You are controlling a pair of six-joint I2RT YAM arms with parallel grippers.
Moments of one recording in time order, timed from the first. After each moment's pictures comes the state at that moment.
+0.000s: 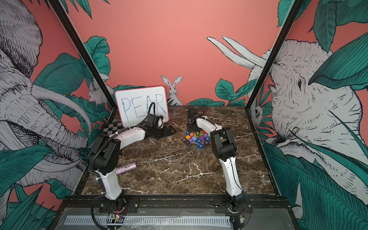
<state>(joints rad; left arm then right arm) -0.45 1.86 1.22 -0.21 0.40 -0.56 0.44 2.27 1.84 -0.73 0.08 0.25</state>
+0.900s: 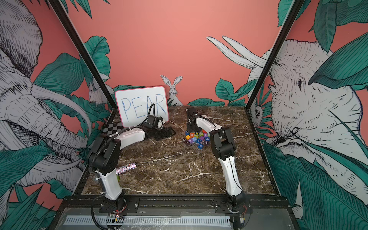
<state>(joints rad) -0.45 1.86 1.20 -0.21 0.38 -0.56 0.44 2.31 1.89 -0.79 0.06 0.30</state>
